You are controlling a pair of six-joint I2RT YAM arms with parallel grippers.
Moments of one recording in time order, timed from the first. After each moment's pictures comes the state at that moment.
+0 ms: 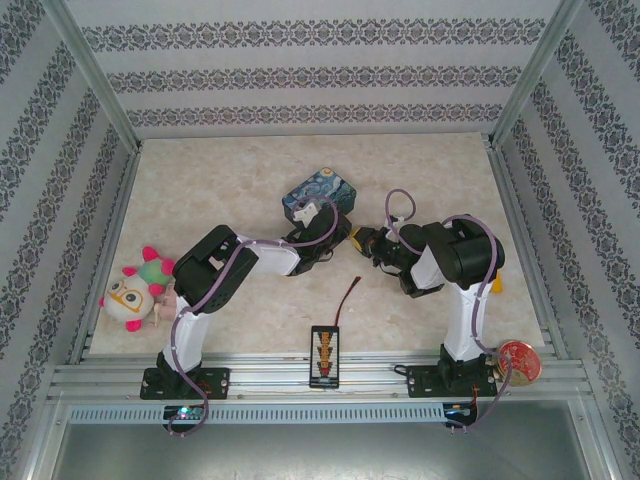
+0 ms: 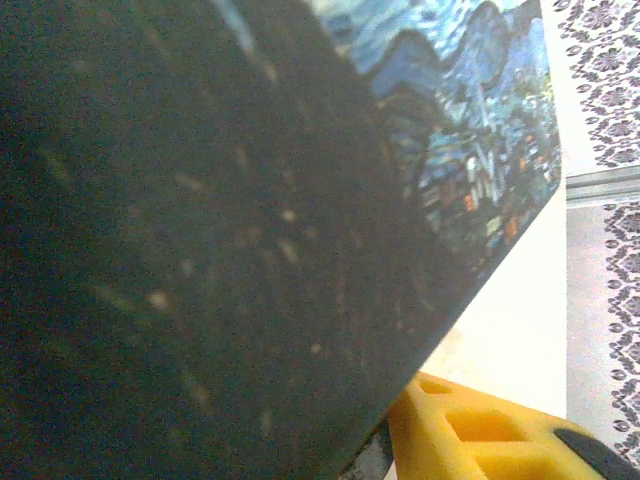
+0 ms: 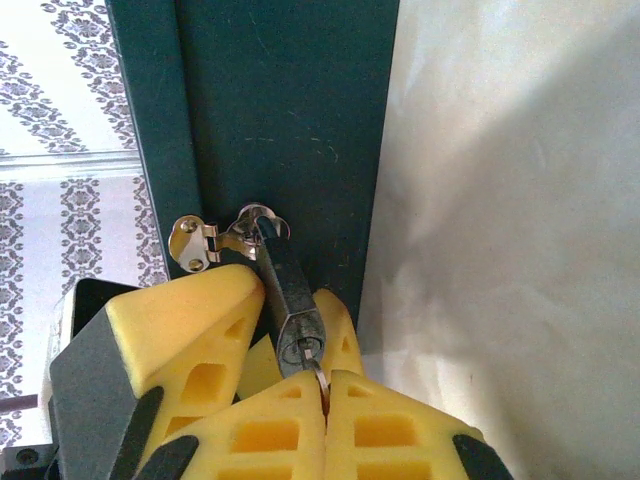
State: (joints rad) left arm -0.74 2.09 1.16 0.35 -0.23 -1.29; right arm 0.26 2.06 0.52 1.27 -0.62 1.41
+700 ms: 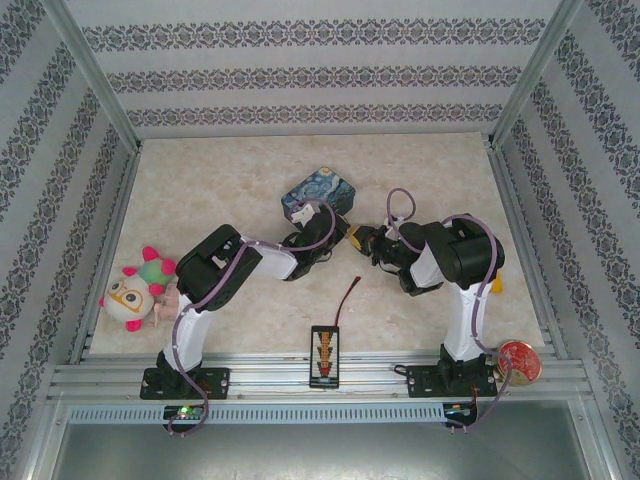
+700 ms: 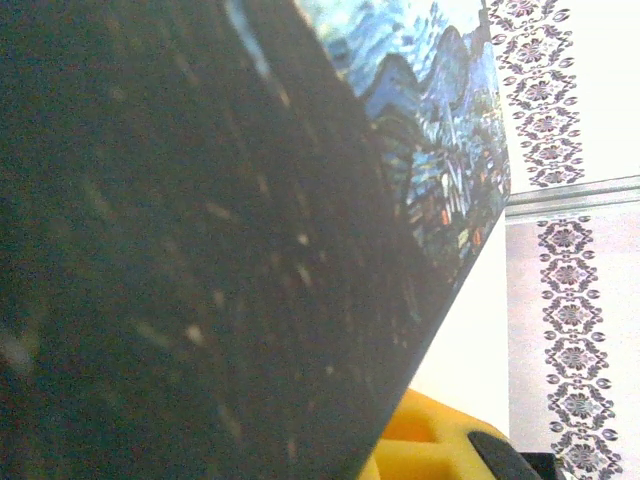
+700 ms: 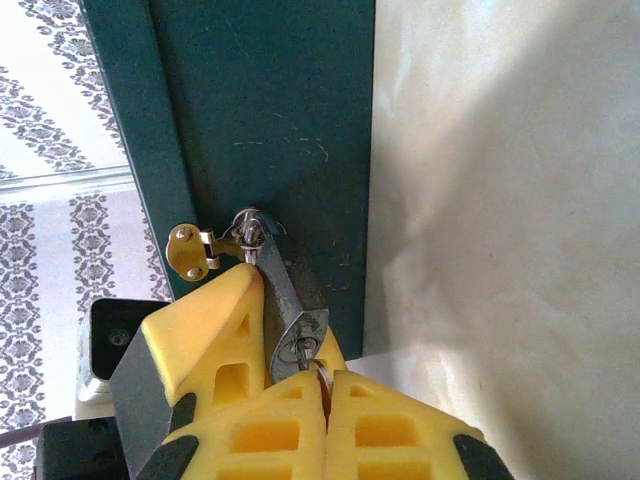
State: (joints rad) left arm -0.73 2.11 1.10 0.57 -0.21 -1.31; right arm 0.26 2.07 0.54 1.25 -0.62 1.49
